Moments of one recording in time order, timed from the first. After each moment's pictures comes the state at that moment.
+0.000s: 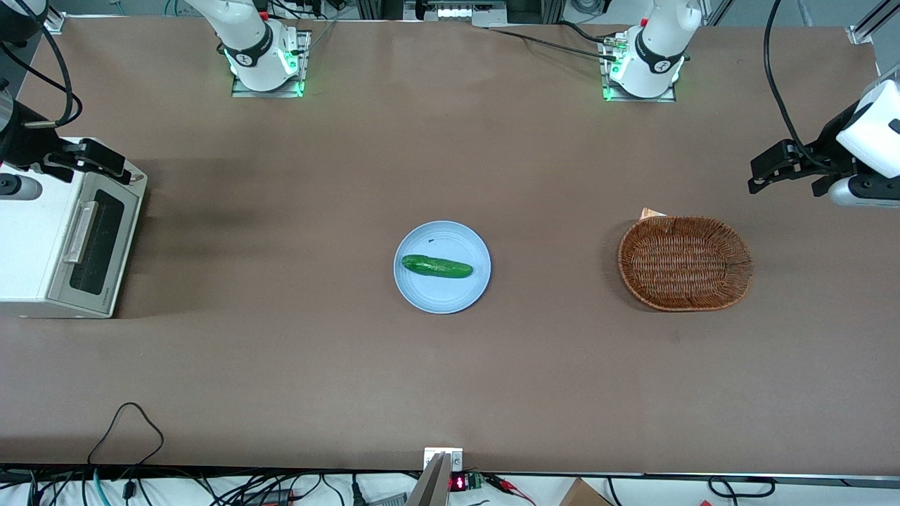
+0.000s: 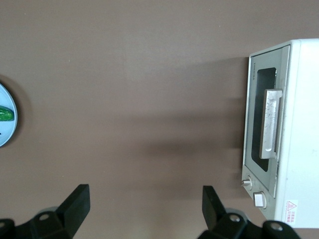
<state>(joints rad) 0.04 0.01 -0.08 -1.67 0.02 1.63 0.00</state>
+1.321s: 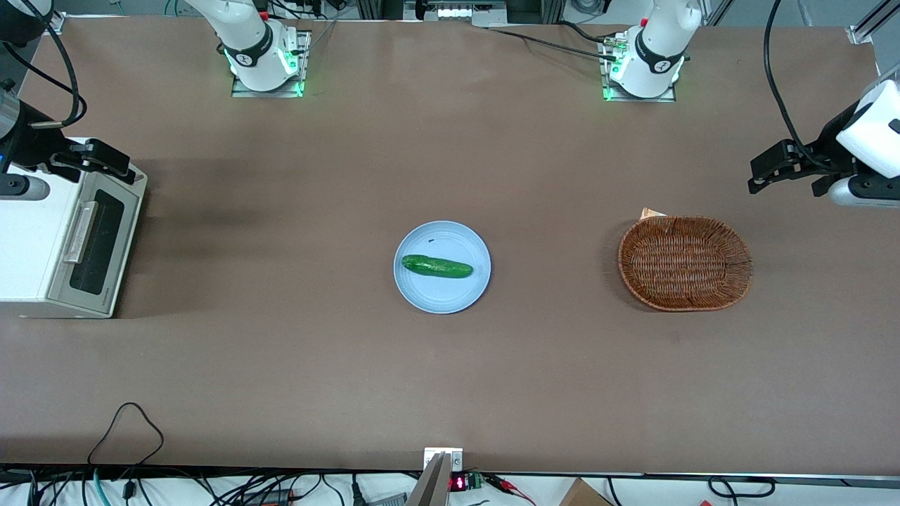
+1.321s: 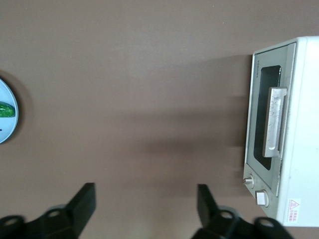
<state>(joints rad) 0.05 0.01 -0.07 -1.67 0.02 1.61 0.01</state>
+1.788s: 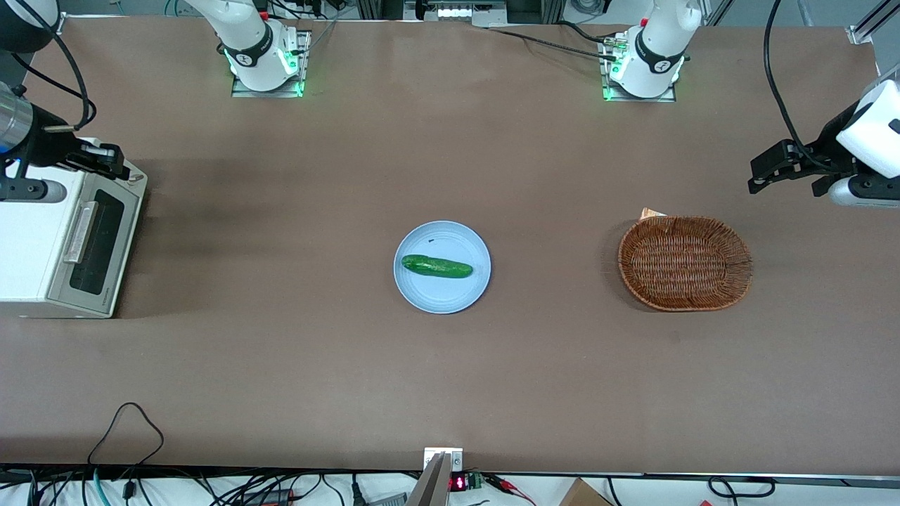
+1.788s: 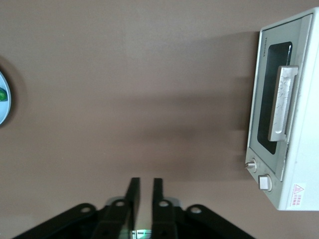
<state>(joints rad) 0.05 0.03 -0.07 -1.67 0.02 1.55 0.01</state>
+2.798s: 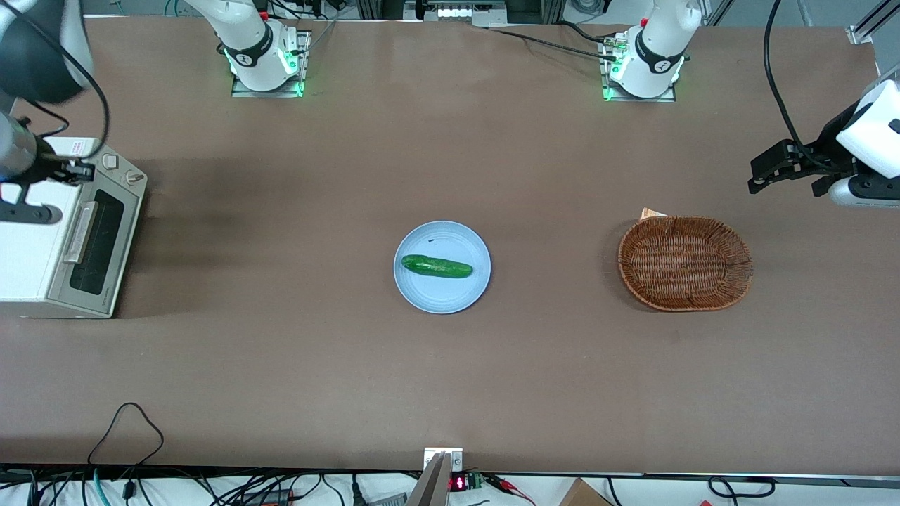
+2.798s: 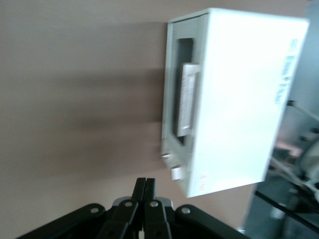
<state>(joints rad) 0.07 0.14 -0.07 -1.65 -0.39 1.55 0.03</state>
